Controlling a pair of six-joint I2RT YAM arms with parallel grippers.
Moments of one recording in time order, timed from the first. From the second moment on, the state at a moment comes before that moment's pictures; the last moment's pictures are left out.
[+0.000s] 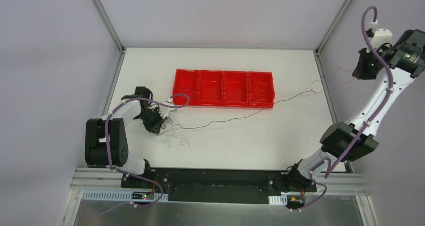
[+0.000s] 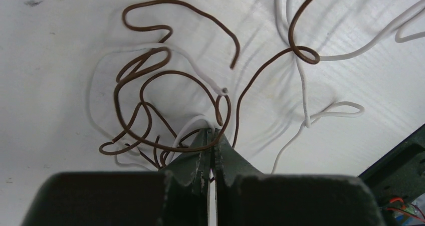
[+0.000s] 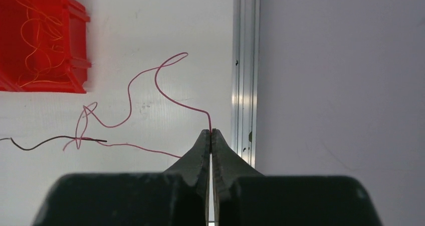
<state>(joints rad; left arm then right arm) 0.02 1.47 0.79 -0.80 0.29 0.97 -0.60 1.67 2.14 -1.37 -0.37 -0.56</state>
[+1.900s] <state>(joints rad) -0.73 1.27 0.98 -0.11 0.56 0.17 0.26 1.24 1.80 -0.93 -0.82 0.33</state>
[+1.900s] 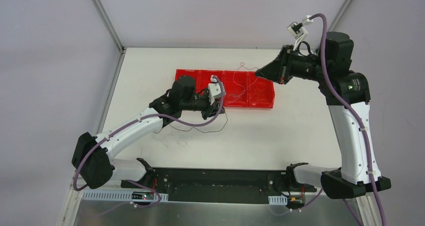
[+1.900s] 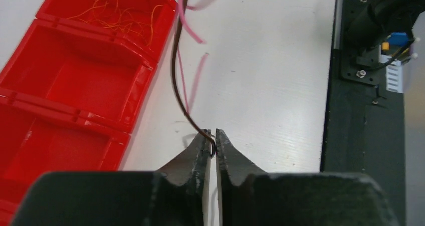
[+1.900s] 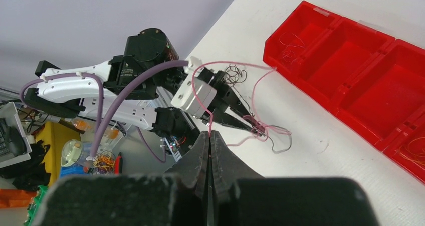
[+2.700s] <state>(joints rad) -0.47 1.04 0.74 -0.61 0.58 0.56 0.18 1.37 1.92 -0.85 -0.70 0.30</state>
